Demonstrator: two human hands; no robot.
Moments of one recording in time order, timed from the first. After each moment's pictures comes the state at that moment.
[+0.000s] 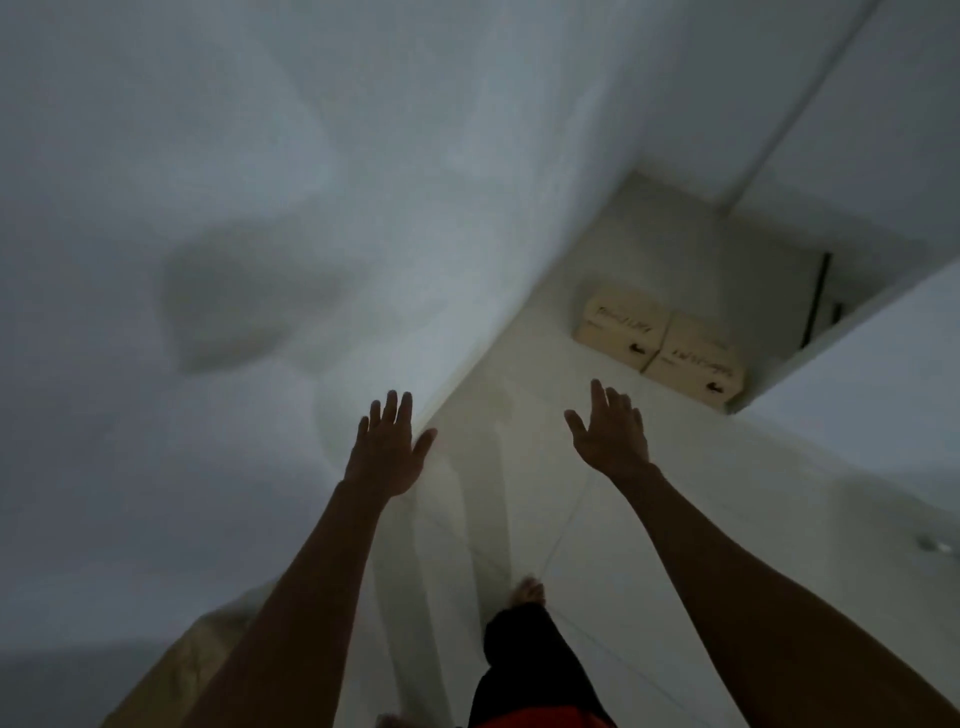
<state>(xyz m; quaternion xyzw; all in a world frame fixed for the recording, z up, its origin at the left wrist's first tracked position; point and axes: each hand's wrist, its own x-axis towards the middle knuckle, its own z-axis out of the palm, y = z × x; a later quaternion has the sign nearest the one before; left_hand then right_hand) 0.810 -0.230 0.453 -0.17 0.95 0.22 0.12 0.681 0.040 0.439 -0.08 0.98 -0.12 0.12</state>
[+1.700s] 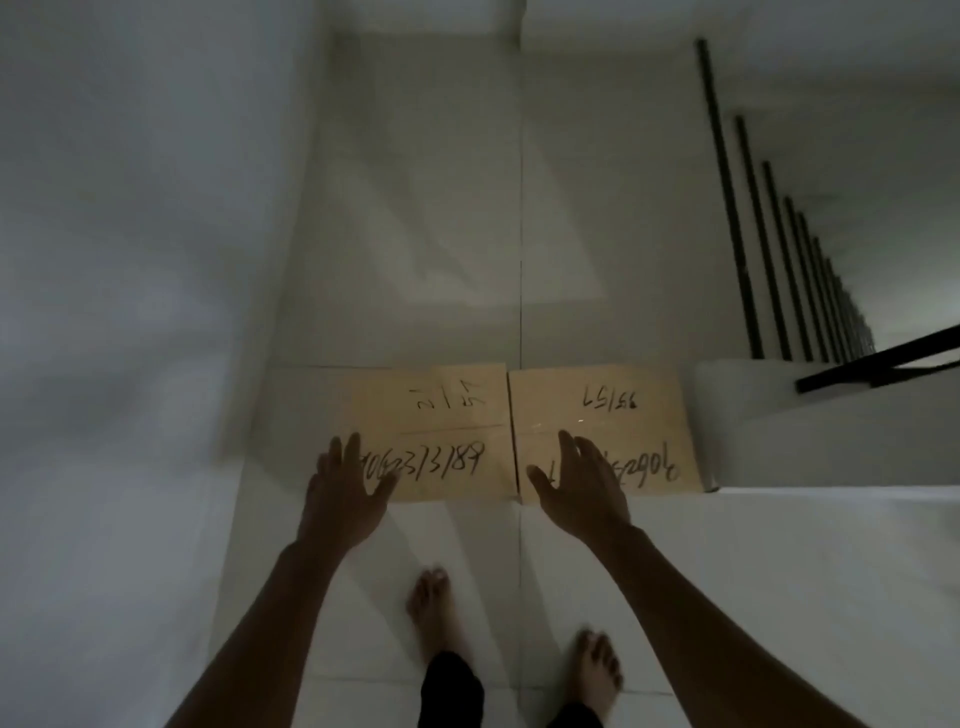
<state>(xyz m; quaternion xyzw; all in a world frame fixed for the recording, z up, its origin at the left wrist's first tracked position) -0.175 0.129 0.007 -0.07 0.94 0.16 0.30 -0.122 0.401 0.003 0.19 0.92 -0.24 0.26</state>
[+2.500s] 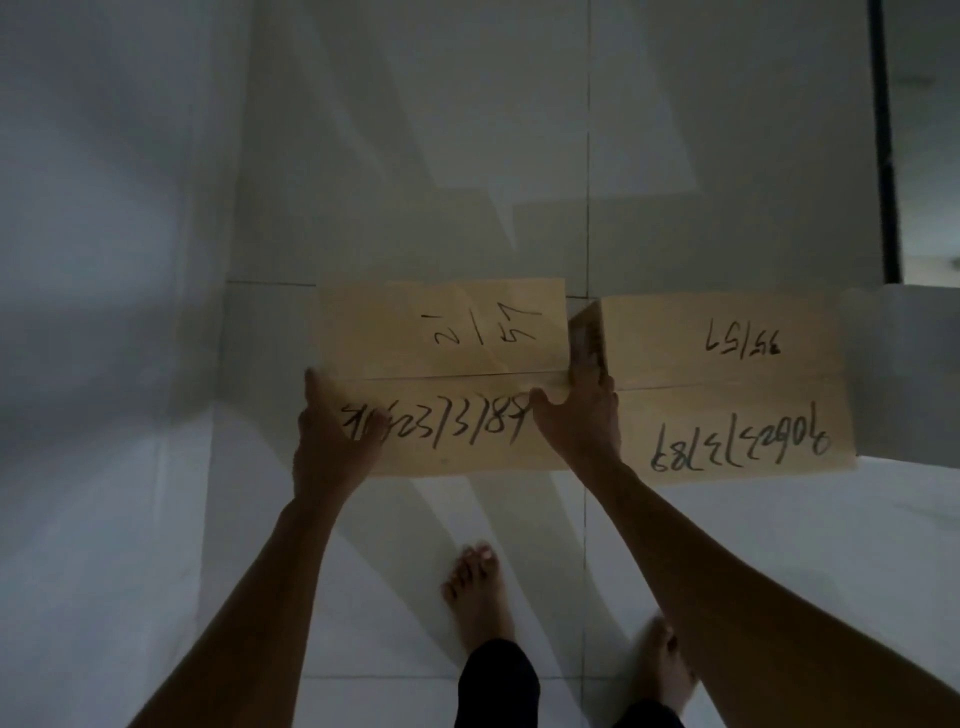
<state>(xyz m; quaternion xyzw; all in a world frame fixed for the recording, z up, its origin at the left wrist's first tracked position) -0.232 0.044 -0.191 -0.21 0.89 0.29 0.28 -0.203 0.294 -0.179 0.36 0.85 -0.33 0.18</state>
